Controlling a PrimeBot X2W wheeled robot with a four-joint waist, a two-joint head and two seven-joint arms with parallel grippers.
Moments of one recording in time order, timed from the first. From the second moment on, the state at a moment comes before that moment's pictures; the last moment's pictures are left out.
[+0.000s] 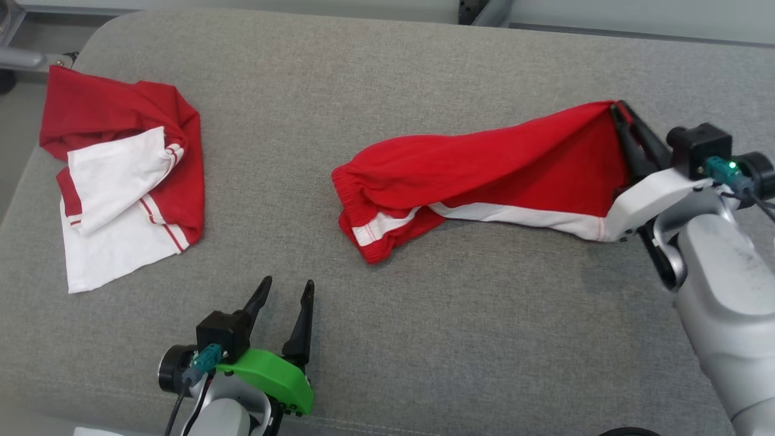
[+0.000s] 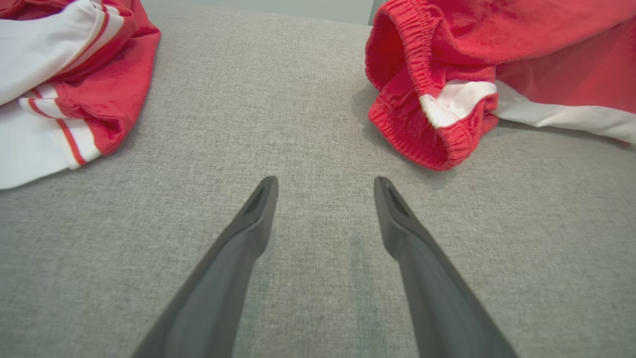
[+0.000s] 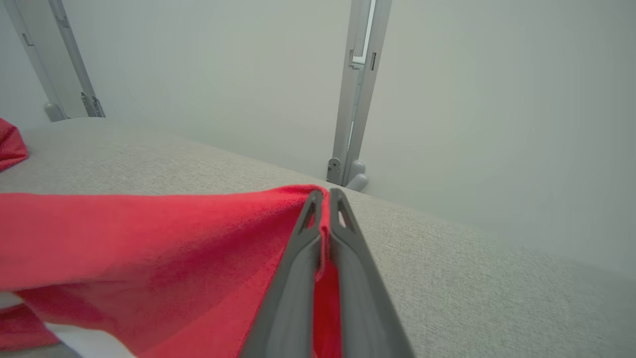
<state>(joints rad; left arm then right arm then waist) -0.22 0.05 -0.25 0.52 -0.27 -0.13 -0.26 -0.63 -0.25 0.19 0.61 0.18 0.13 -0.26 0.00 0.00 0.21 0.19</state>
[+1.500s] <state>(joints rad) -0.30 0.05 -0.32 0.49 -0.30 -0.13 -0.26 -0.45 -0.15 0.19 0.67 0.16 0.13 -0.26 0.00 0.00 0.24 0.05</state>
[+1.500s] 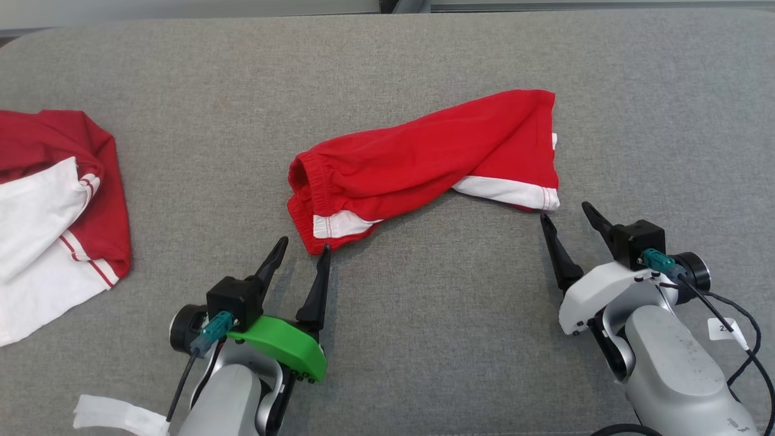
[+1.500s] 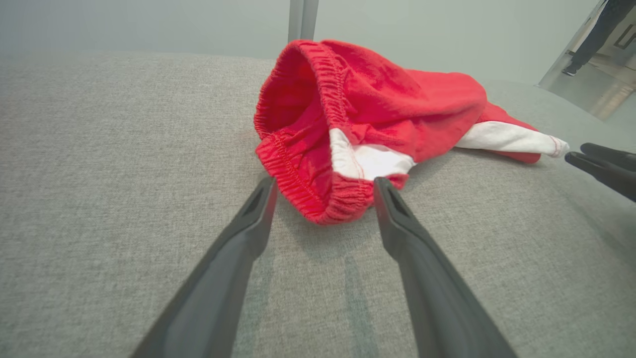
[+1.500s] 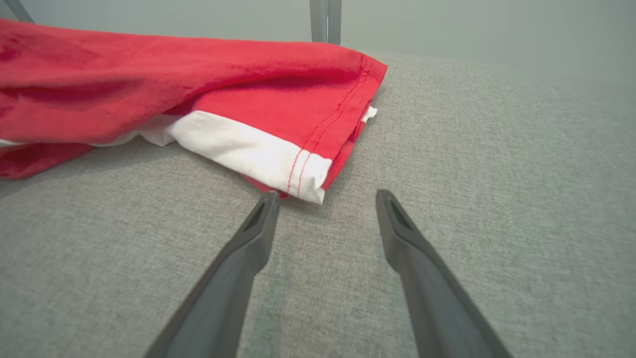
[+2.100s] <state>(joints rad) -0.37 0.05 -0.38 0.48 -0.33 -0.13 -0.26 -0.51 -0.13 0.23 0.68 0.17 0.13 -0.26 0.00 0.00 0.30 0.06</state>
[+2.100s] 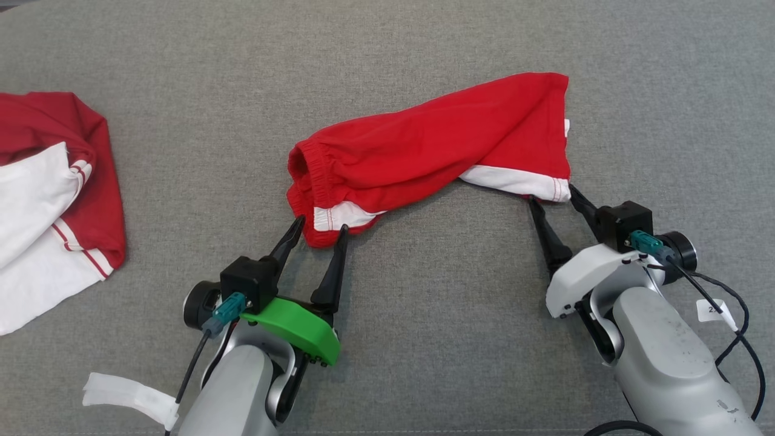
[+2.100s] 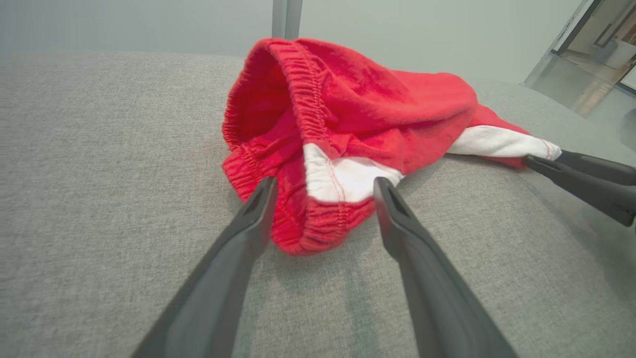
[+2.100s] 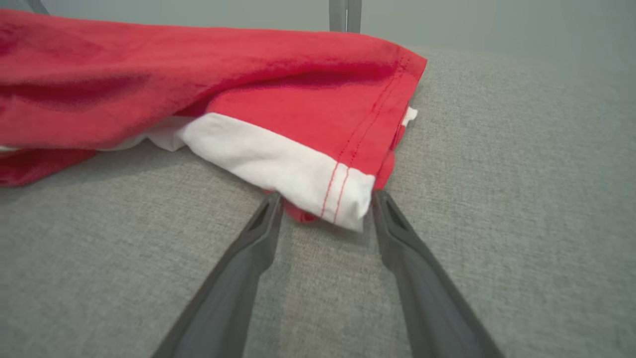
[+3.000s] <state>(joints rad) -0.23 0.05 -0.32 0.53 -0.33 -0.13 -0.26 -0.25 -0.37 0.33 0.59 0.43 0.13 -0.26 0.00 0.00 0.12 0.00</state>
